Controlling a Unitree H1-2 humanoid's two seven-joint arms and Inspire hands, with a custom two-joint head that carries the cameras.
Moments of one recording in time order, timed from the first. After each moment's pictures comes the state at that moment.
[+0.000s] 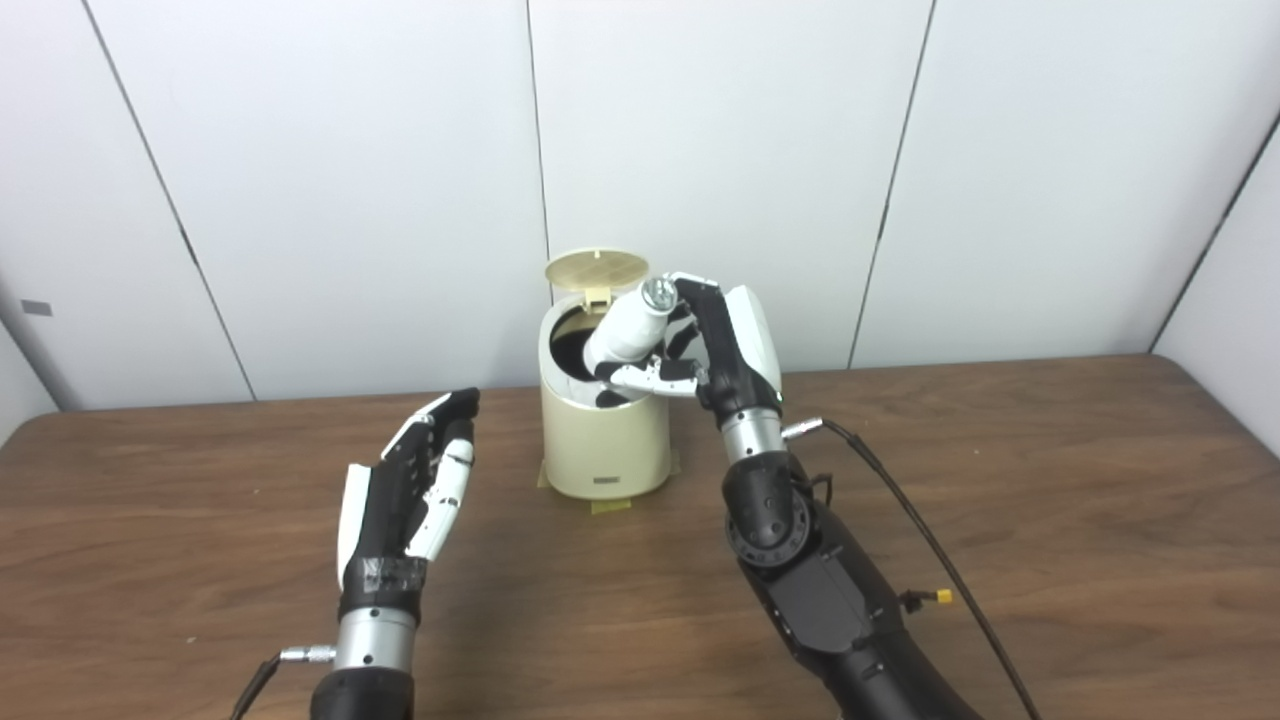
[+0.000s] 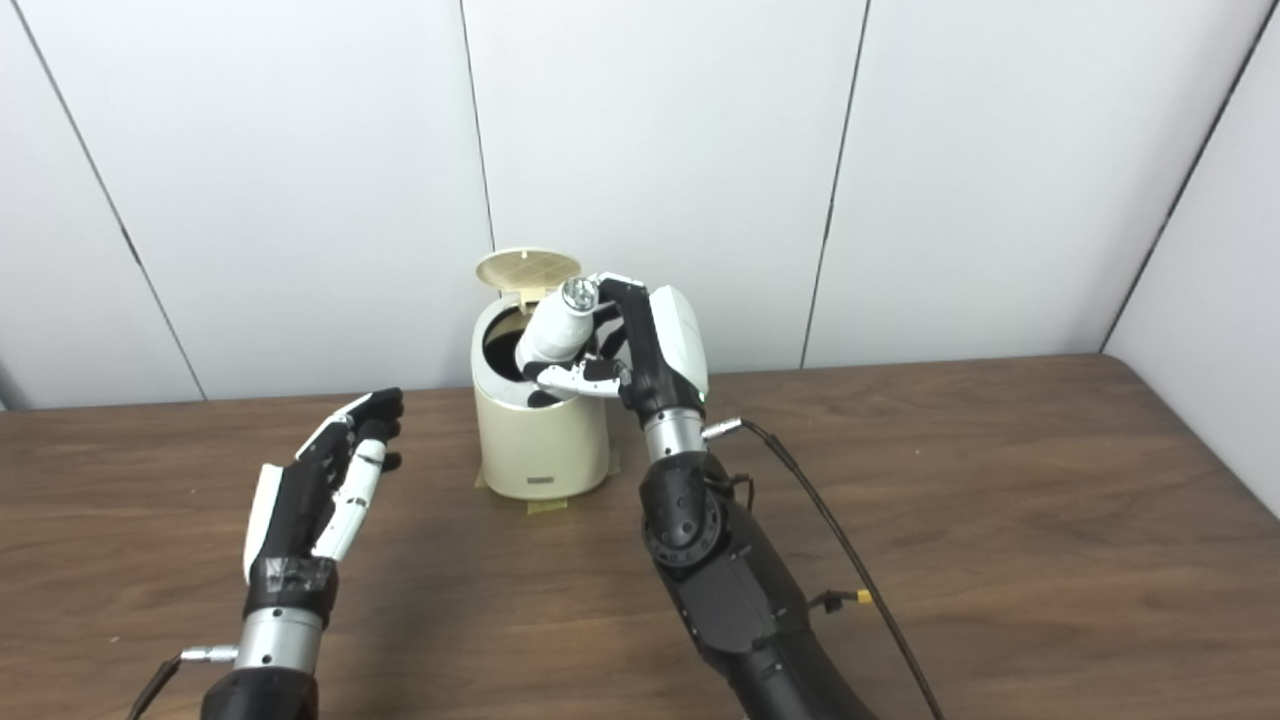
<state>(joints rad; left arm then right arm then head) -0.16 -0.01 -0.03 -0.23 0.19 0.17 0.07 -0.69 0.02 0.18 0.51 -0.47 -0.09 -0.40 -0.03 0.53</state>
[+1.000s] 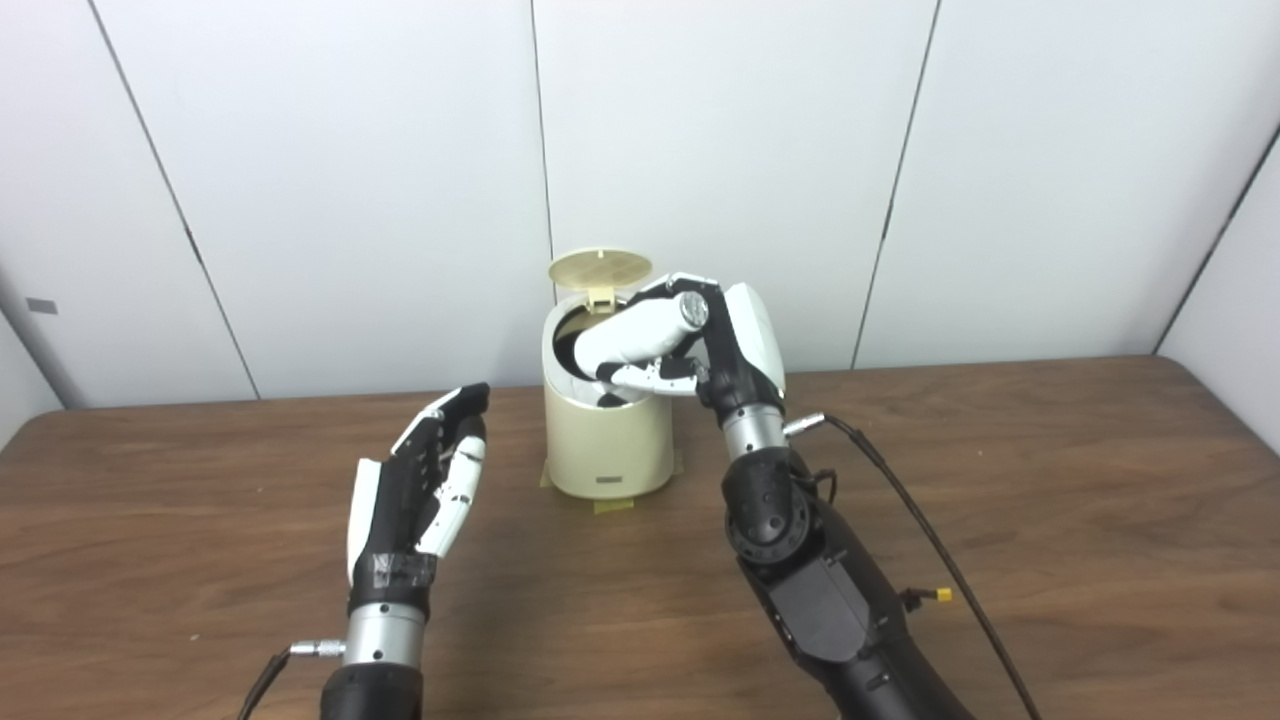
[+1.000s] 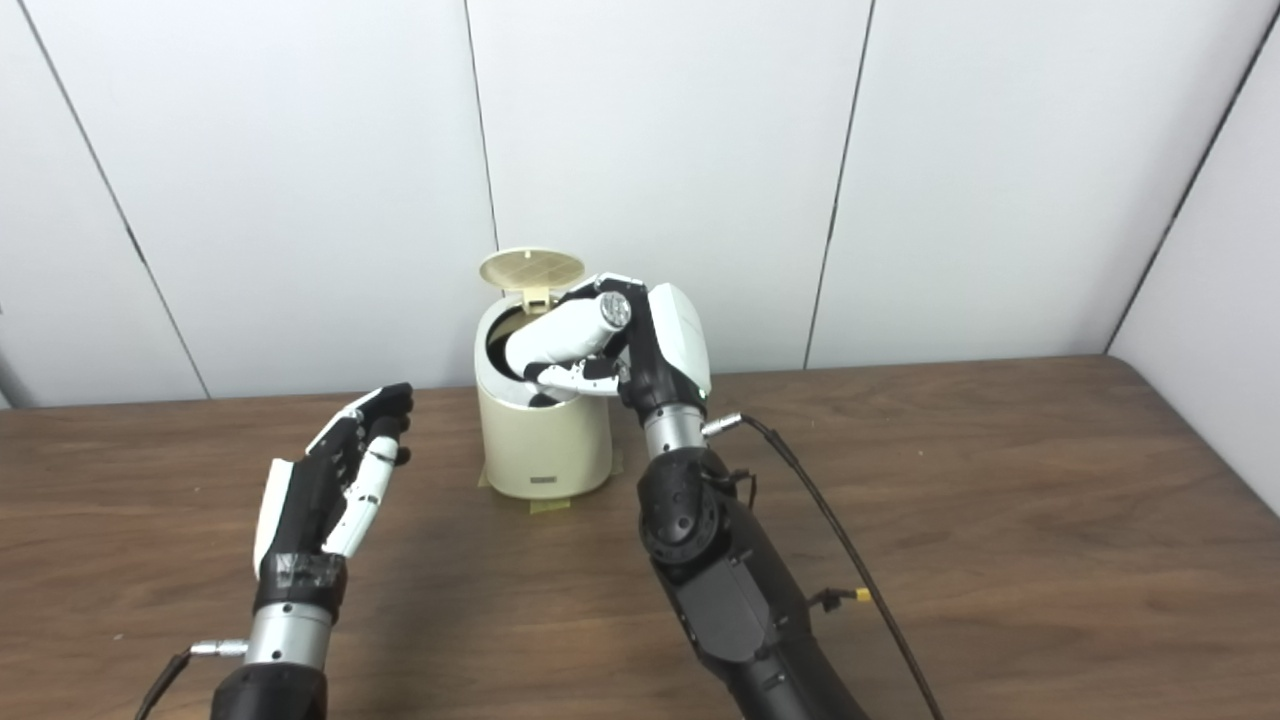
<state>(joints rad) -0.16 -0.01 -0.03 -0.23 0.20 0.16 0.08 -0.68 0.03 0.19 0.42 -0.50 0.04 -0.37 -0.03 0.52</state>
